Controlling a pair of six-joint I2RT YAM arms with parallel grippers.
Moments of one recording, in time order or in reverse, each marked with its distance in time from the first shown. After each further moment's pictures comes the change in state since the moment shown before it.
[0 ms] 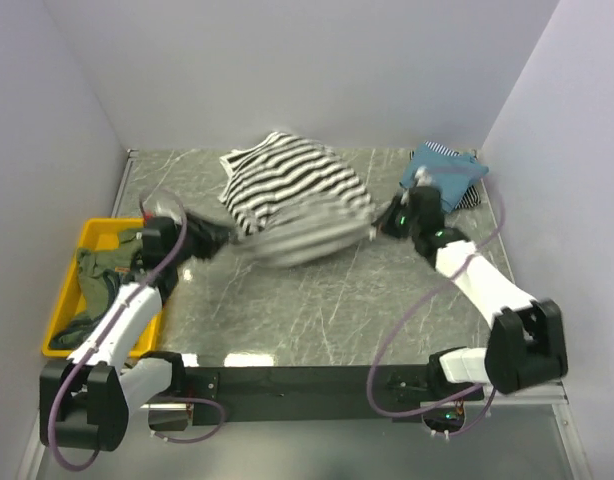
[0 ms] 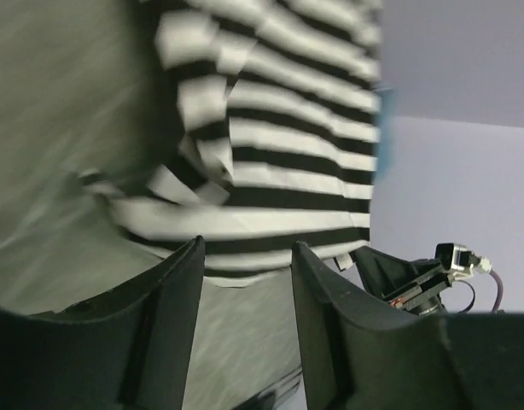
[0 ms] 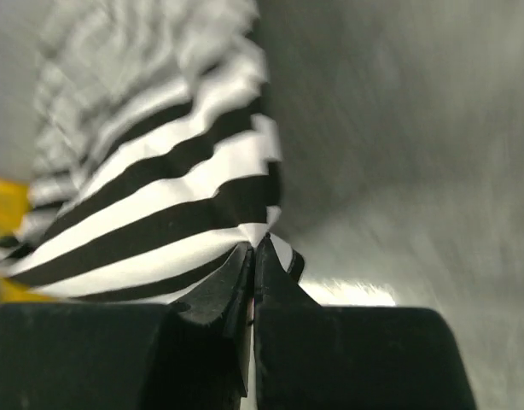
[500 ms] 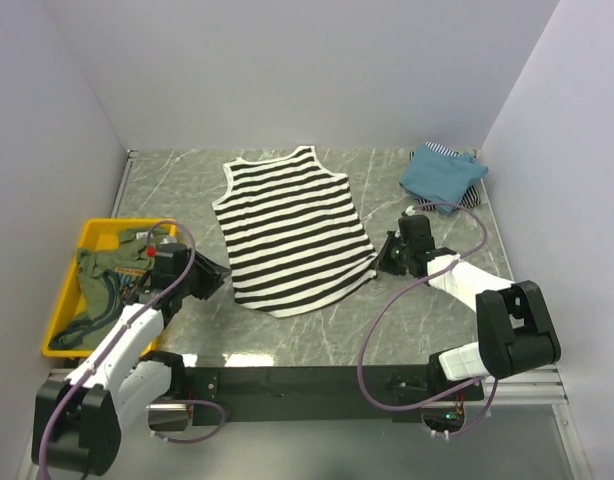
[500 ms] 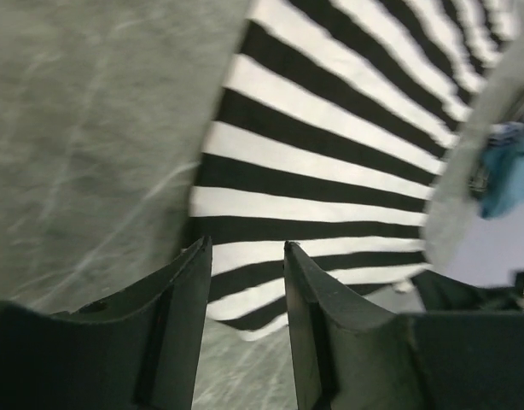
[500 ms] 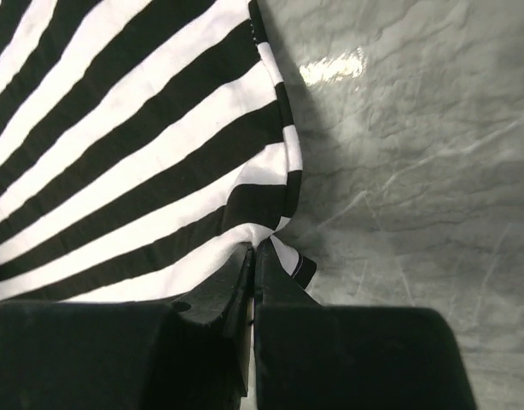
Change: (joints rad) left arm -0.064 -0.142 -0.252 -0.263 -0.178 0.065; right arm 0.000 0.122 -0.322 0.060 -0.056 0.001
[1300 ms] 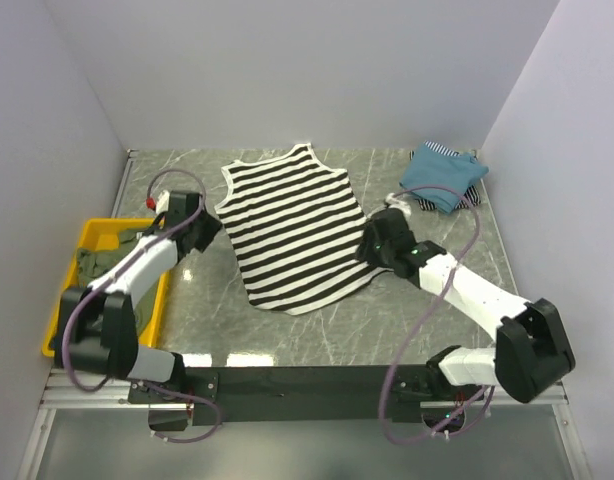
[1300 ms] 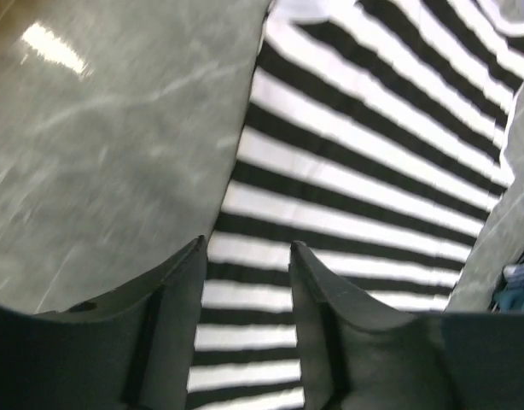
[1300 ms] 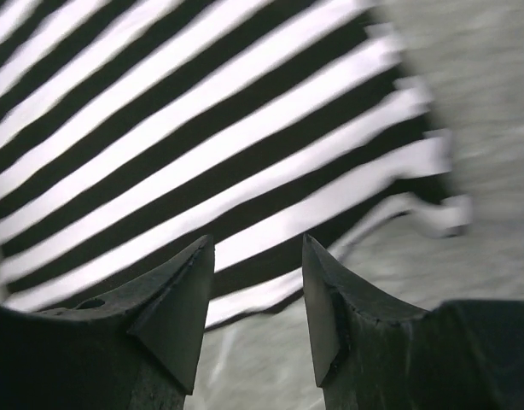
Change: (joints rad) left arm -0.010 0.491 0.431 -0.040 -0.285 0.057; right arm 0.226 -0.103 0.156 -0.204 0.339 0.014
